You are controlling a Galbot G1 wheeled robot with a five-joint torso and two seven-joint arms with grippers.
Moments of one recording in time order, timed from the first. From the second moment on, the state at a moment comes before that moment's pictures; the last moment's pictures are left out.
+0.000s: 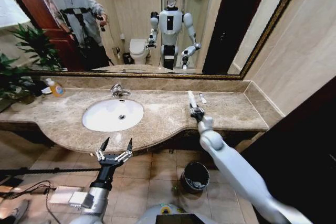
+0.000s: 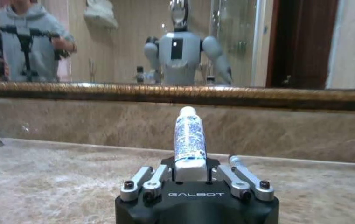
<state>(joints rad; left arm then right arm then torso) 1.93 -1.44 -0.60 -2.42 -0.21 -0.08 0.08 -1.03 1.00 0.19 1.83 0.52 -0.07 0.34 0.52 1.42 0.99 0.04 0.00</state>
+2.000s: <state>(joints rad) 1.93 -1.44 -0.60 -2.42 -0.21 -0.08 0.08 -1.33 1.35 0.42 0.96 0.10 0.16 -0.05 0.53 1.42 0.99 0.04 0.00</state>
